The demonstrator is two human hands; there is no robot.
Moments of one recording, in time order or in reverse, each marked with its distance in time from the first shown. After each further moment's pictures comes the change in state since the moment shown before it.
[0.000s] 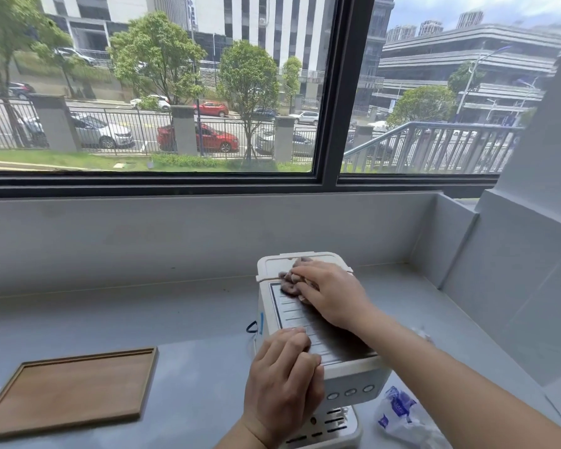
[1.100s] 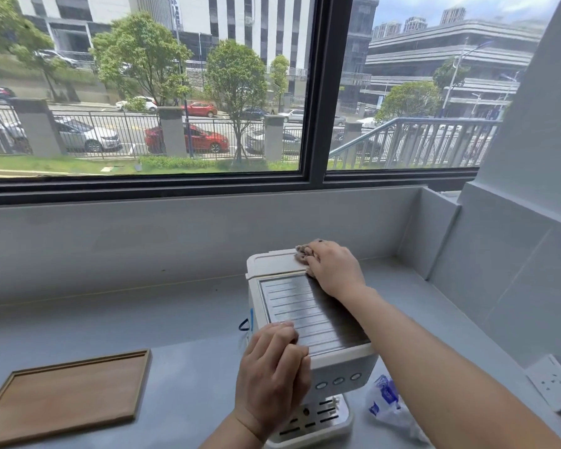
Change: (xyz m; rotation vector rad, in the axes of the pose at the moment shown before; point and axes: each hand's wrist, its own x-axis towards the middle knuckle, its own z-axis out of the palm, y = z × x) left_hand -0.004 -0.002 0.001 -0.038 -0.039 -0.006; right_hand 0.028 0.035 -0.004 -0.138 -0.010 0.354
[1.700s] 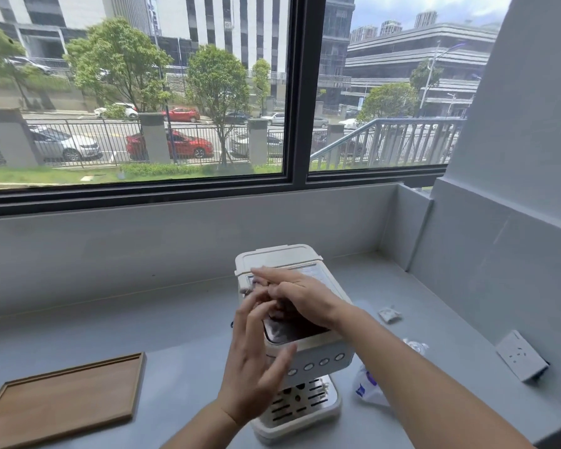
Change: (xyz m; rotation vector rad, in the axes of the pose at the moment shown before) left_hand 0.014 0.008 -0.034 -0.387 -0.215 -0.391; right_hand -0.081 -0.047 -0.023 0.679 -0.441 -0.217
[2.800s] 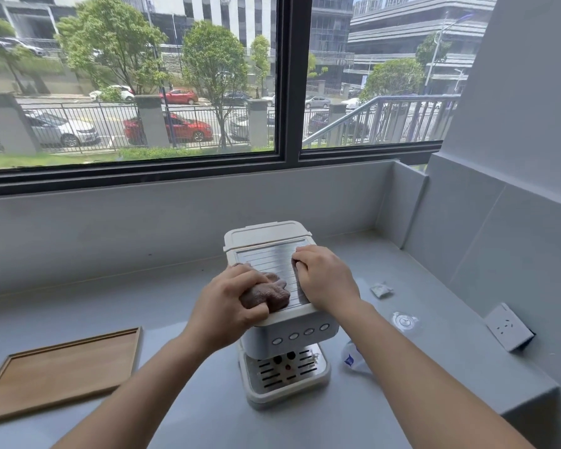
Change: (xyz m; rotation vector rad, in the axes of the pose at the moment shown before) left_hand 0.040 0.005 -0.028 0.238 -0.220 -0.152; right_hand -0.031 0.049 -0.010 -0.618 0.524 0.105
